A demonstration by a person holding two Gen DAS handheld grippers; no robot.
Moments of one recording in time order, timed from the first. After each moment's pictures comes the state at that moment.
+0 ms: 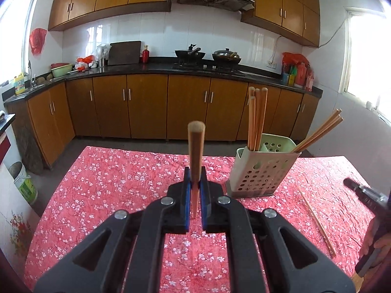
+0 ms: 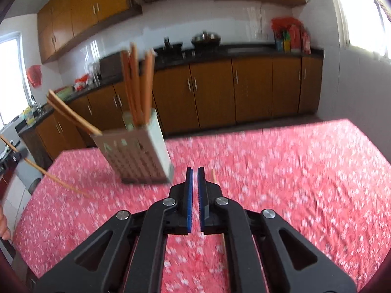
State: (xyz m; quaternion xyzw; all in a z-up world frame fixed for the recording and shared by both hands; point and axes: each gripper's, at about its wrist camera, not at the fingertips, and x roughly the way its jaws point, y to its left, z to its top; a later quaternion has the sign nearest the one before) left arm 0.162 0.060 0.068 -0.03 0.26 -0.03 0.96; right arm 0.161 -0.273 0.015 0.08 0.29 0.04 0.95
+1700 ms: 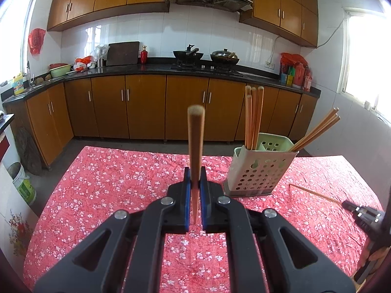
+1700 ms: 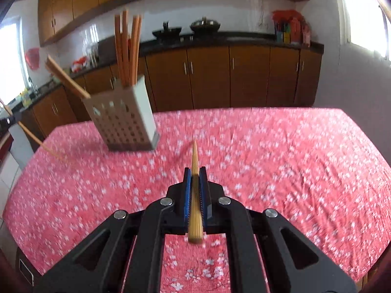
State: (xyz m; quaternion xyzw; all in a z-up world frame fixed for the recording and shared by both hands) left arm 0.161 0.067 0.066 -0.04 0.26 -0.03 0.97; right arm 0.130 -0.294 -0.005 0.05 0.31 0.04 0.95
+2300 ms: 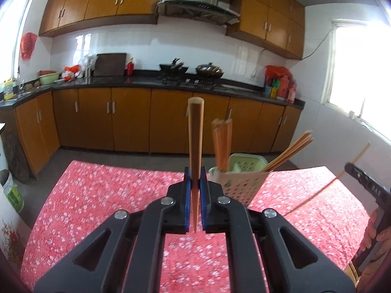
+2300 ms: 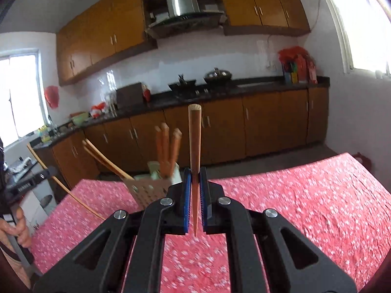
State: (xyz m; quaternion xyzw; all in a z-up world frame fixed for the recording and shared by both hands) left arm 0.148 0.052 0.106 -0.05 0.21 -0.09 0.97; right arm 0.119 -0.282 0.100 0.09 0.17 0.09 0.98
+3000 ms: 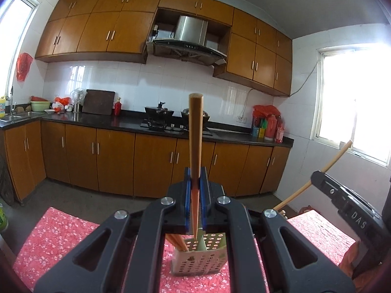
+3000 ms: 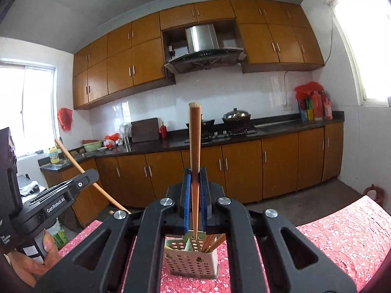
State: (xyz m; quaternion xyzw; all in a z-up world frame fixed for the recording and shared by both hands) left arm 0.201 -0.005 0.169 -0.07 0.10 -0.10 0.99; right arm 0.161 -0.225 0.155 0.08 0.07 0.11 0.99
